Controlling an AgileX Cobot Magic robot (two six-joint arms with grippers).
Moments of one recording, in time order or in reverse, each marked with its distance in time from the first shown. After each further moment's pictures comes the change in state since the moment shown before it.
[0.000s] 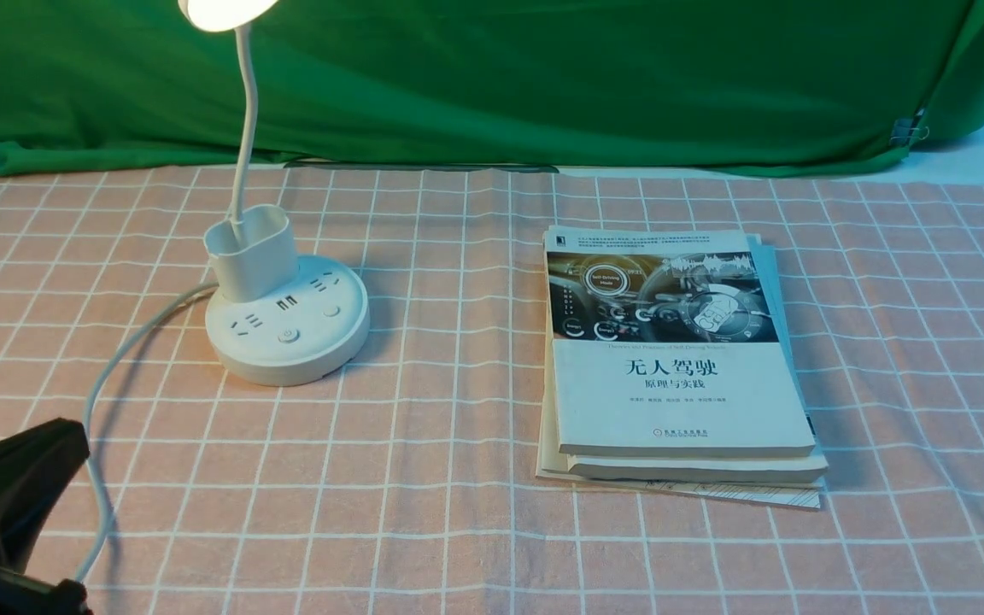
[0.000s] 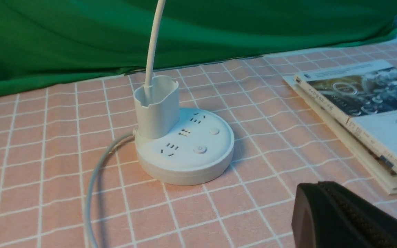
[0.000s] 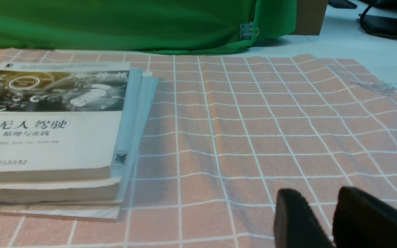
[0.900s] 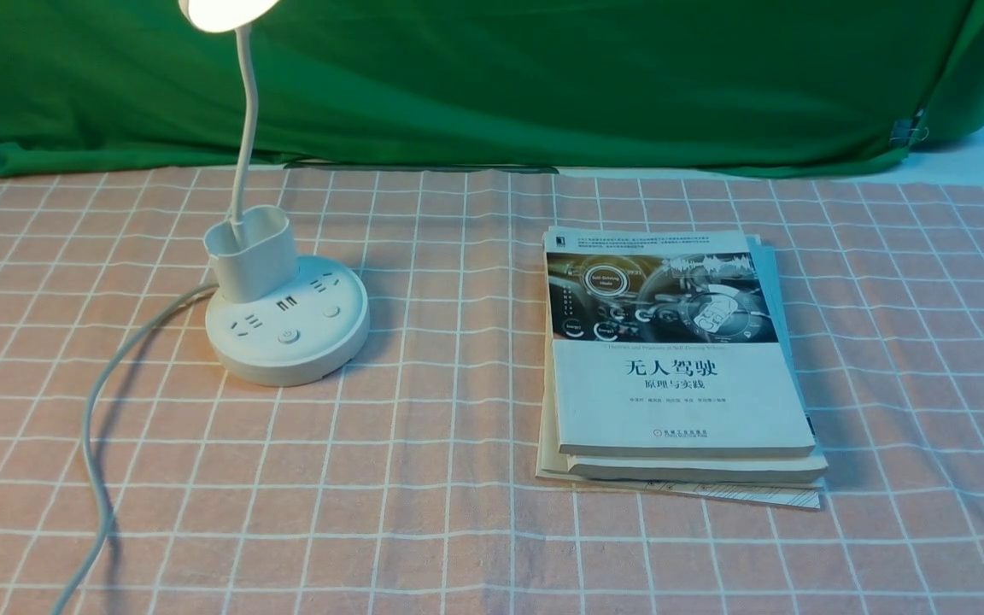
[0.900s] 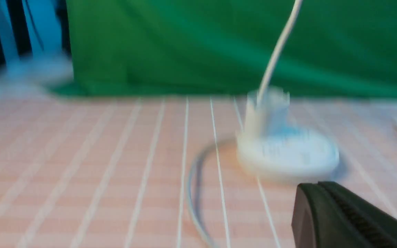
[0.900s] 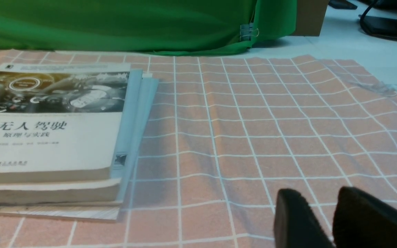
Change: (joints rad) right arm 0.000 -0.001 0.000 0.000 0.000 0.000; left arm 0.227 -0.414 0.284 0.215 0.023 -0.314
